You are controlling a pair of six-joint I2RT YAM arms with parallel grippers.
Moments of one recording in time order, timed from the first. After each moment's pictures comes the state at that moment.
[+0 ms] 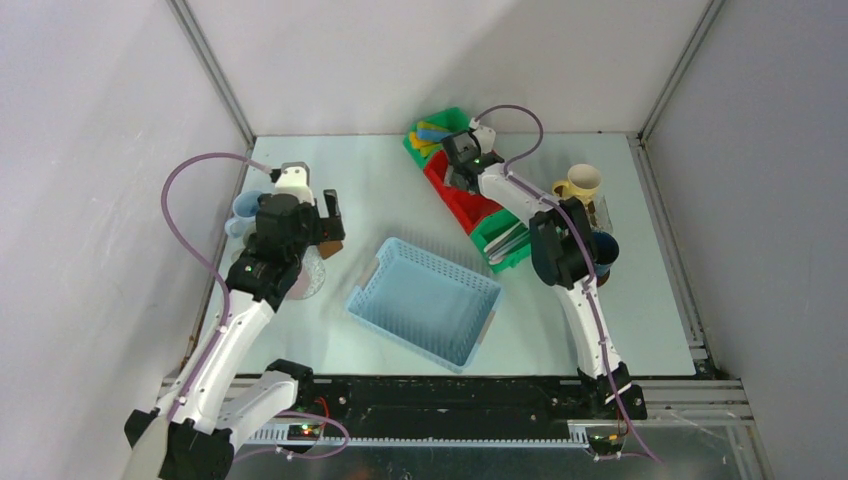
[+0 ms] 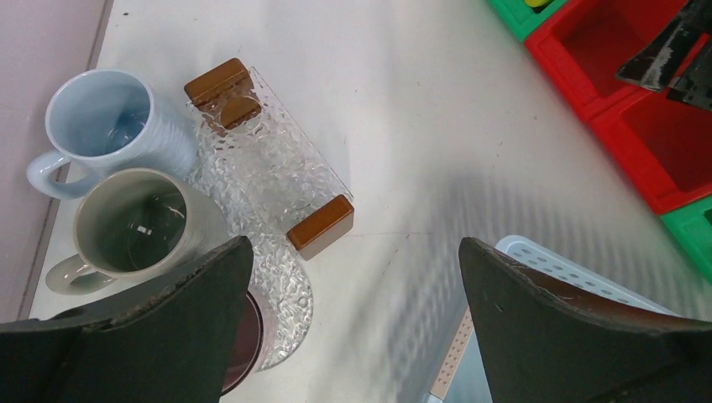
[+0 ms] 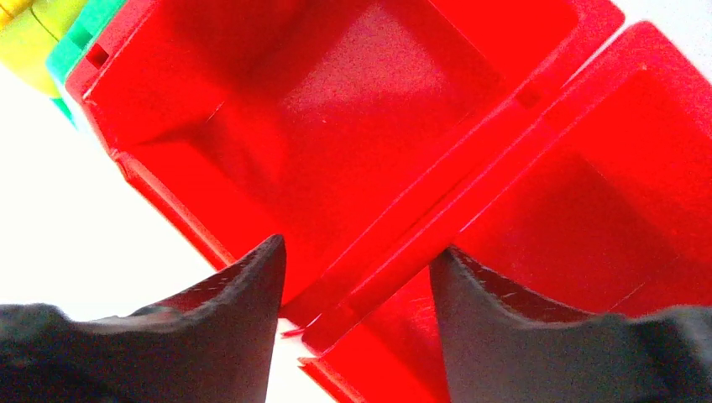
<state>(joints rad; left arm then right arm) -0.26 0.91 0.88 -0.37 -0.25 -0.16 0.52 2.37 2.02 -0.53 0.45 0.68</state>
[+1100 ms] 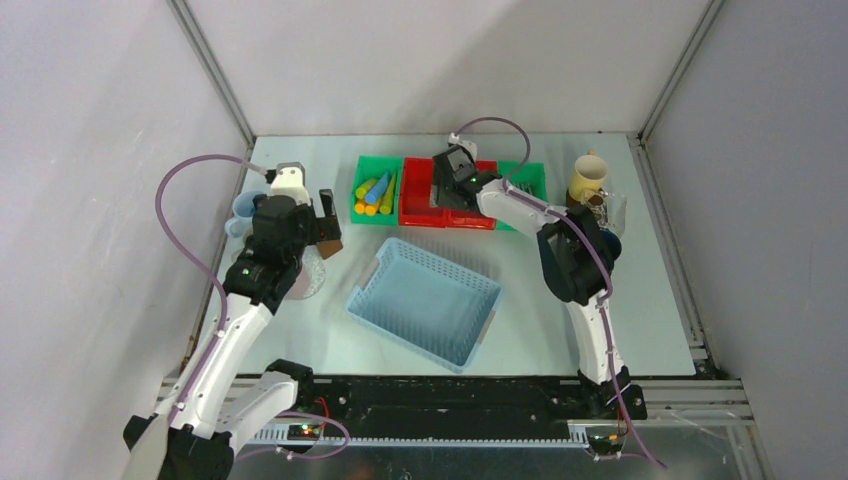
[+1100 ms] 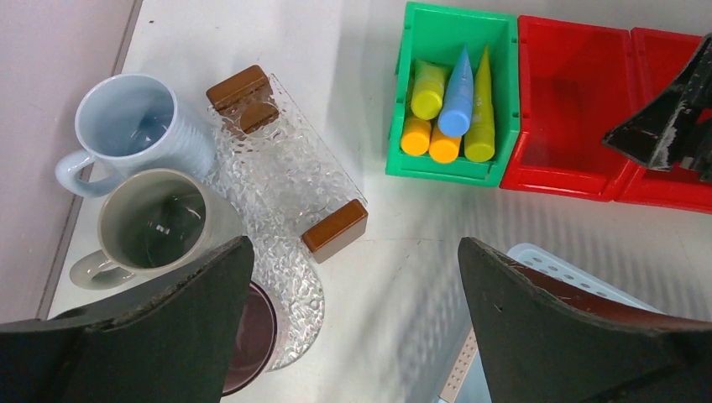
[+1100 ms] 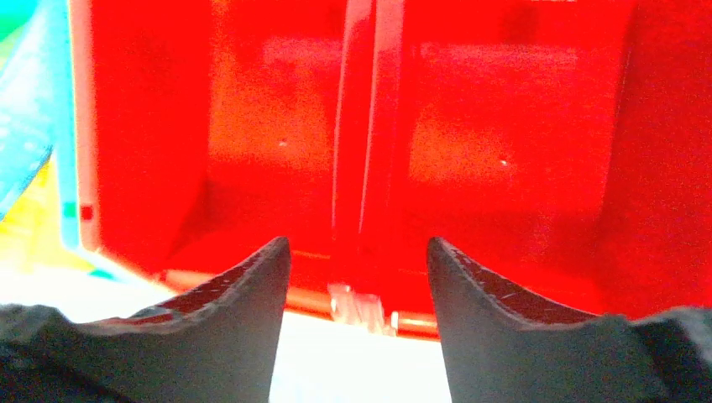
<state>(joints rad) -0.26 0.89 0.88 -0.37 -0.28 -0.15 0.61 2.19 1.74 -0.38 0.27 0.60</state>
